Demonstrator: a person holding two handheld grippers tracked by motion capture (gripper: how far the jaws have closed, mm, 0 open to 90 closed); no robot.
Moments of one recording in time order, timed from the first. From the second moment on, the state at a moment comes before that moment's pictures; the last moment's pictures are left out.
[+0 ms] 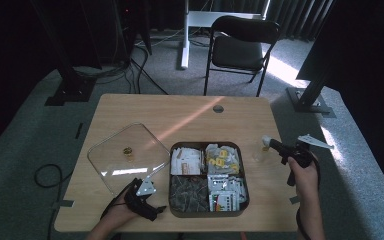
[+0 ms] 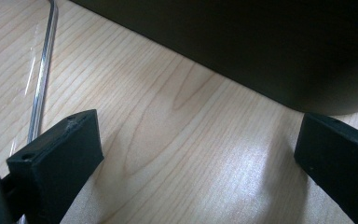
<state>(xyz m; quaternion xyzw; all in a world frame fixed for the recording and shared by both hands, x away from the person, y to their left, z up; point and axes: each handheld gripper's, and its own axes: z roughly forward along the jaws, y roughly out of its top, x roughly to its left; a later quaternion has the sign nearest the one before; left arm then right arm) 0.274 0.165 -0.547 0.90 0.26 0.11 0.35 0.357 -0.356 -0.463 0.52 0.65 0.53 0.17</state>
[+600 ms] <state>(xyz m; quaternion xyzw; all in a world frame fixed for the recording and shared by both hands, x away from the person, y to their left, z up) 0.274 0.165 -0.547 0.90 0.26 0.11 0.35 0.349 -0.343 -0.456 0.48 0.67 0.54 0.18</state>
